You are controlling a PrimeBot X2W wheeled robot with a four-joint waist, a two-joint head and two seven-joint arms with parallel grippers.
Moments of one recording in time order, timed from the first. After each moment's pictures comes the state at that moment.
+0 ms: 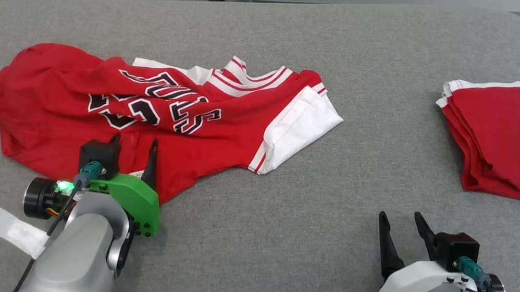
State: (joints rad) left arm -0.54 0.05 -0.28 0.90 -0.28 0.05 -0.26; right arm -0.30 -0.06 0.08 0.66 0.14 0.13 -0.26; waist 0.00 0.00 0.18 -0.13
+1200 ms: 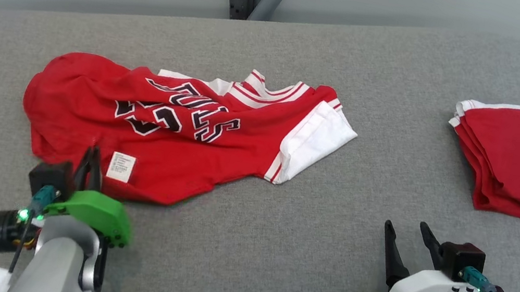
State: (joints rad) left arm -0.40 0.05 -0.10 0.72 -0.28 0.11 -0.26; right arm -0.27 -0.05 0.06 0.65 0.14 0.13 -0.26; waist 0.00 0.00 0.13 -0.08
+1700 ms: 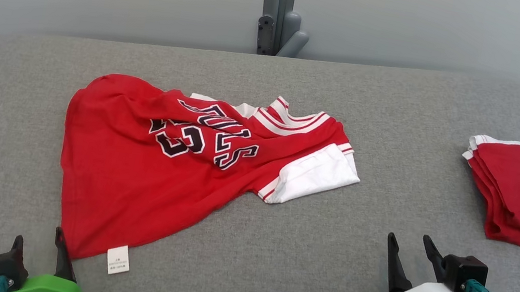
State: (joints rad) left arm -0.07 0.05 0.06 0.54 -0.26 0.15 -0.26; right arm -0.23 -0.05 0.04 0.64 0.14 0.13 -0.26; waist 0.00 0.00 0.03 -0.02
